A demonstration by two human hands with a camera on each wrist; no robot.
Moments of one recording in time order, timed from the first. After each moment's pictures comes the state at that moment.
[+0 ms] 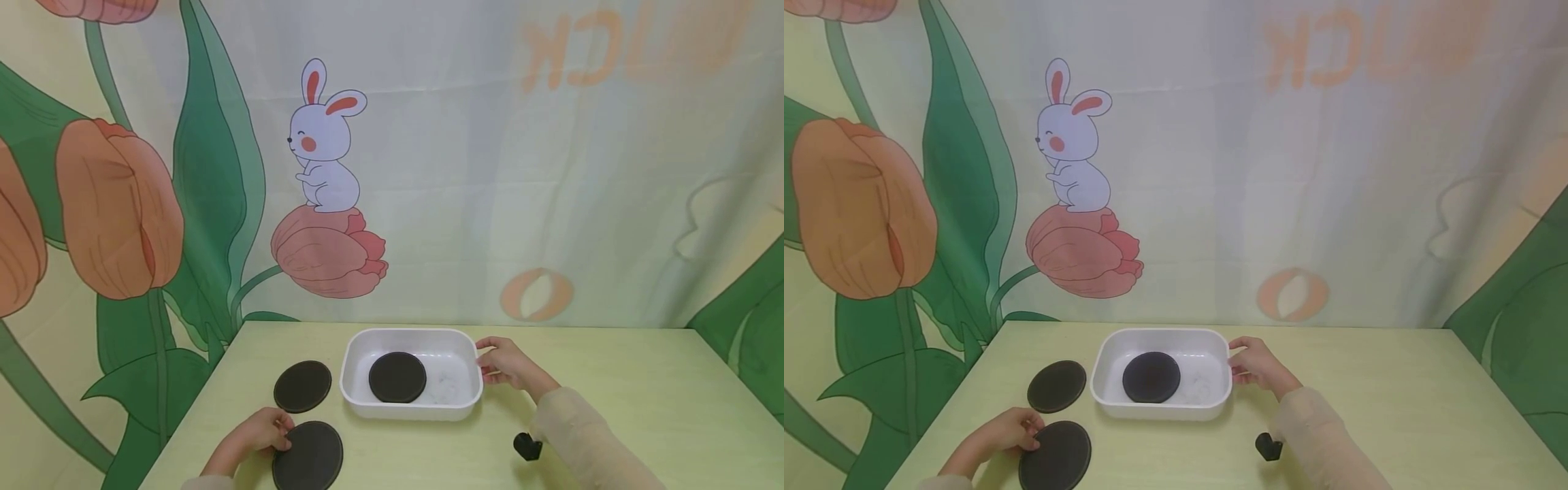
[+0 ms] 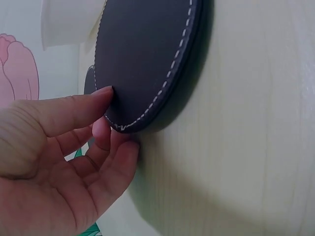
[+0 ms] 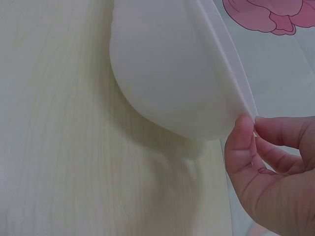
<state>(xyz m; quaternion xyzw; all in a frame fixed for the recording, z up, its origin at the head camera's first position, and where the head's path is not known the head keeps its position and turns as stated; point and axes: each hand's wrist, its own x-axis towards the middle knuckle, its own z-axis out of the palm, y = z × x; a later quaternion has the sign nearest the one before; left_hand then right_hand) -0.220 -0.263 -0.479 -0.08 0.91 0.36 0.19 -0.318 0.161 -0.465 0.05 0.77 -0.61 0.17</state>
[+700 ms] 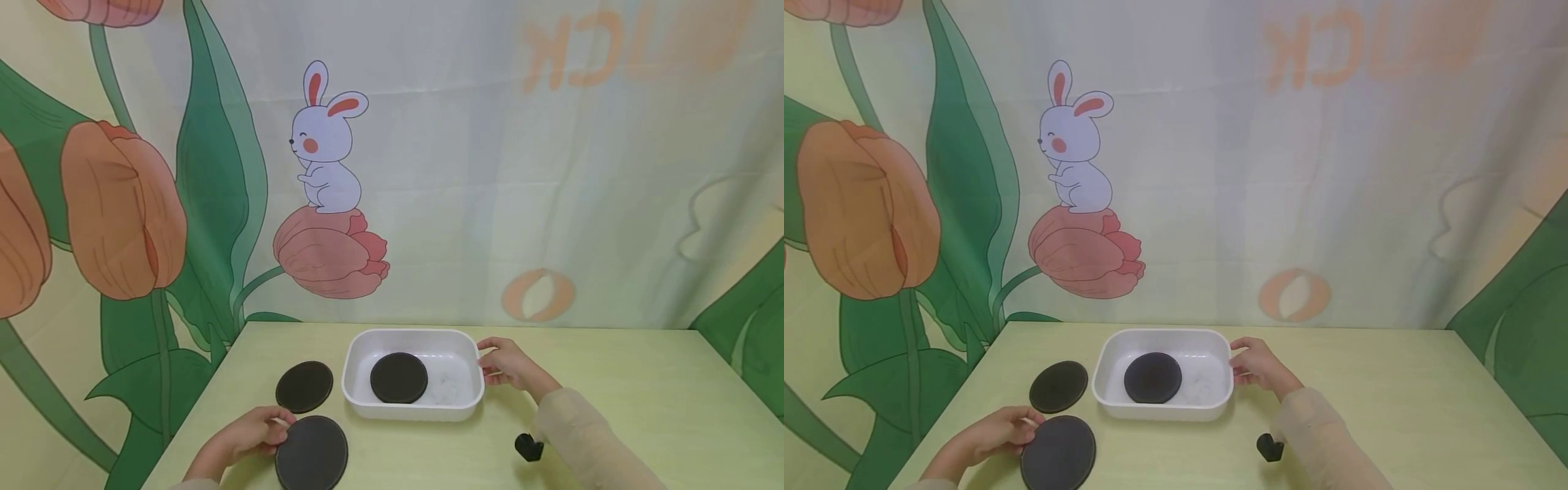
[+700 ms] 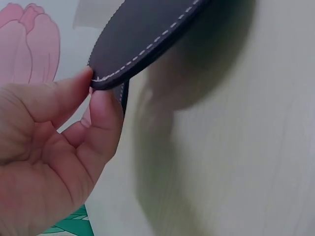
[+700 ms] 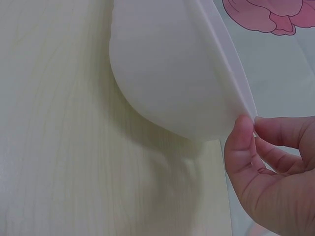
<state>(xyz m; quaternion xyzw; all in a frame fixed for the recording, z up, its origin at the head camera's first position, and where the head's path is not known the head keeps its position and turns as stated) -0.216 -0.290 -0.475 0.02 0.79 0.55 0.27 -0.318 0.161 -0.466 0.05 0.77 -0.61 0.18</state>
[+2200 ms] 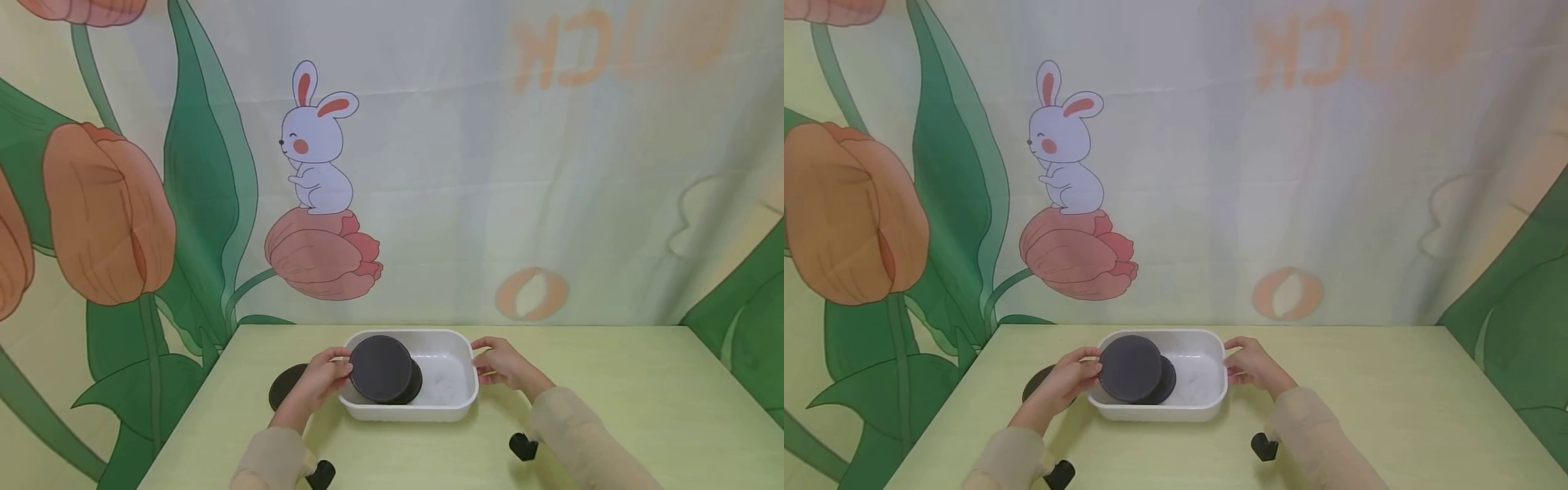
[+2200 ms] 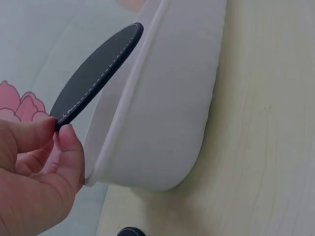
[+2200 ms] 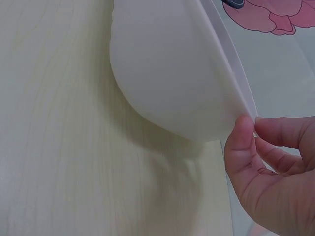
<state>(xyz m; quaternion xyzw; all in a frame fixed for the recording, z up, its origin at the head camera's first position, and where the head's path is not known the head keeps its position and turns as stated) -0.277 -0.161 -0.445 -0.05 0.71 0.69 0.09 -0.316 0.162 -0.463 0.05 0.77 -0.61 0.18</state>
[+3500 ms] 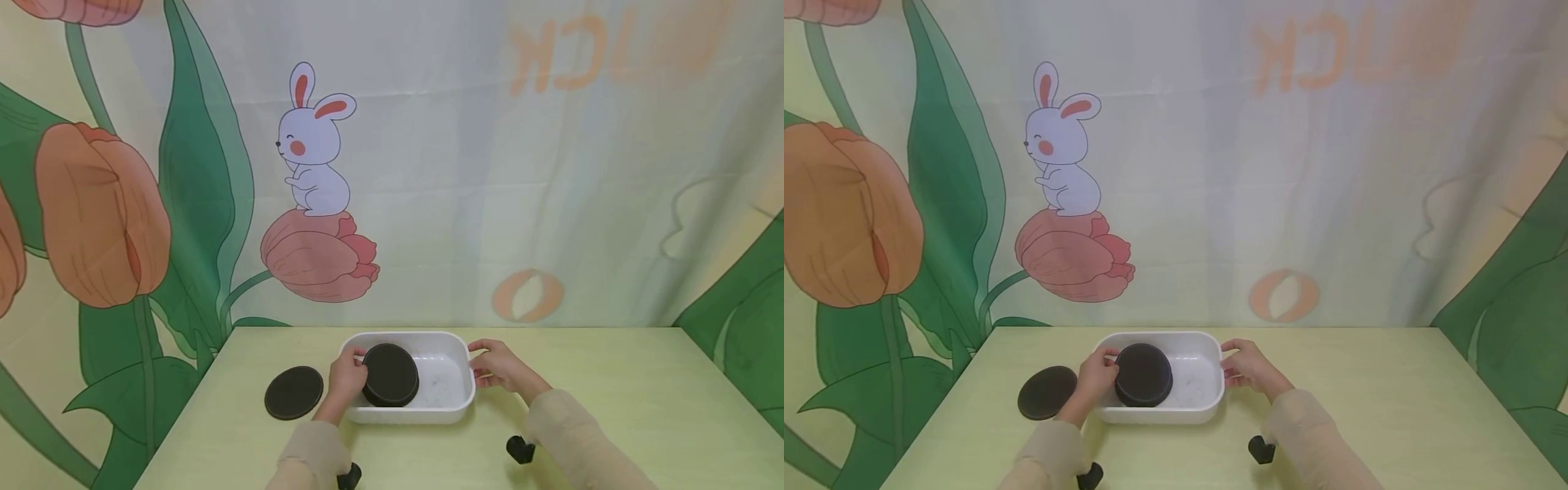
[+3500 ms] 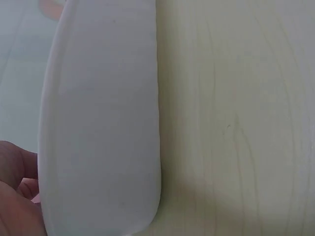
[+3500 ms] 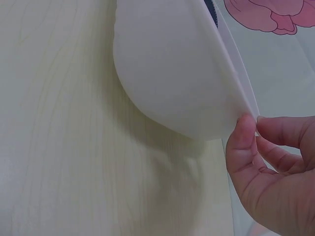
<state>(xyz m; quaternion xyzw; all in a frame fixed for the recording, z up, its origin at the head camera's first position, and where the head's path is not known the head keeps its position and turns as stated) -0.294 -0.115 -0.470 -0.06 0.90 0.41 -0.09 -0.314 0.161 -0.464 0.06 0.77 -0.61 0.17</state>
